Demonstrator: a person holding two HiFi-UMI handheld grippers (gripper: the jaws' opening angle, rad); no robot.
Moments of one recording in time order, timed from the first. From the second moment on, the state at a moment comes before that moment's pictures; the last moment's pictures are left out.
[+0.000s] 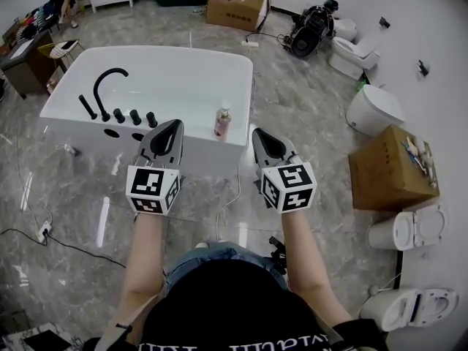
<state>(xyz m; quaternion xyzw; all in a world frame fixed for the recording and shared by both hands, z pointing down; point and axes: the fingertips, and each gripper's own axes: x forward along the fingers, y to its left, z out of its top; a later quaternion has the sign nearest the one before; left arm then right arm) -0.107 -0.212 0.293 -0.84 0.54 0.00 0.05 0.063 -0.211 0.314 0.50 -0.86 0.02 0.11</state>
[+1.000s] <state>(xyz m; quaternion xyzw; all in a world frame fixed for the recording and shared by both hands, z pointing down) -0.094 -0.227 0.259 -0.84 0.54 0.02 0.08 0.083 -0.207 0.263 0.51 -0.86 -0.03 0.07</state>
